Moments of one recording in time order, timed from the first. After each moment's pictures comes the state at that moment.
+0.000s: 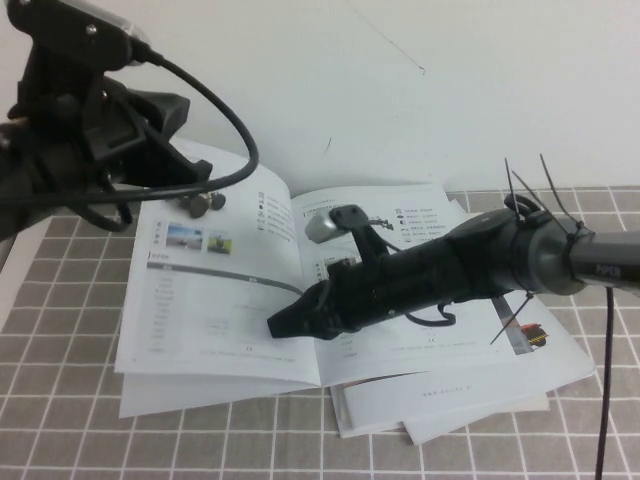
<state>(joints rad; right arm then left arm) 0.50 2.29 -1.50 1.49 0.87 -1.39 -0.30 1.30 -1.03 -1.15 0.12 1.31</state>
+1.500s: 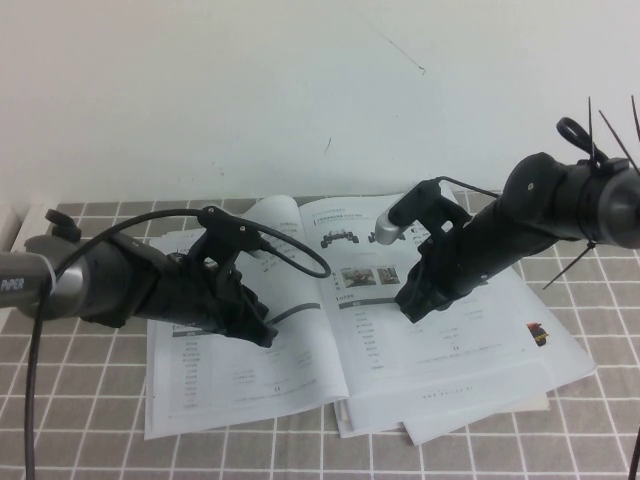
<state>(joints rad) 0.38 2.19 -1.51 0.59 0.66 -0.95 -0.29 1.99 -1.12 -1.15 0.32 1.41</state>
